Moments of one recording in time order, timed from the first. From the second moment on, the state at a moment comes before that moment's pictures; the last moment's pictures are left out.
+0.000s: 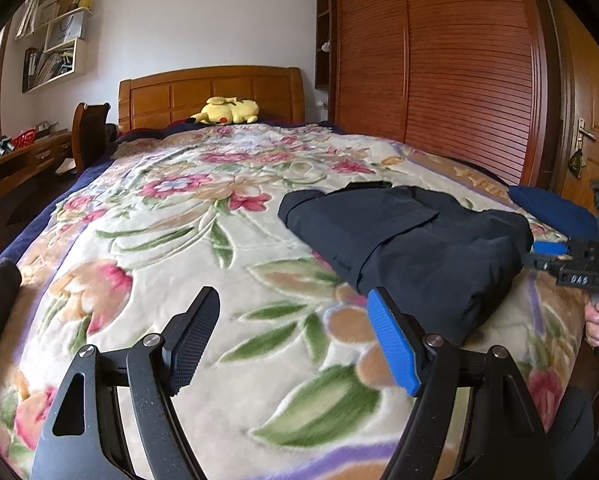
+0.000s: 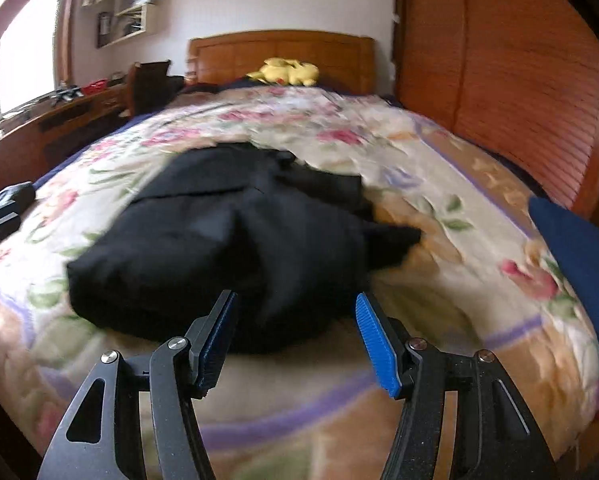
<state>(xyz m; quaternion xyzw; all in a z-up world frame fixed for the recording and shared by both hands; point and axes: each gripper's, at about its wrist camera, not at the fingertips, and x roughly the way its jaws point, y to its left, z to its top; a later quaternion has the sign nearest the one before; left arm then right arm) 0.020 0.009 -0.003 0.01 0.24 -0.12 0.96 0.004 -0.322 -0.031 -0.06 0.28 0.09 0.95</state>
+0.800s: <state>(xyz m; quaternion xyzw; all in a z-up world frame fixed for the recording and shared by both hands) 0.189 -0.042 -0.010 0.05 0.32 -0.12 0.94 0.065 -0.334 -0.060 0.00 0.37 0.14 0.92</state>
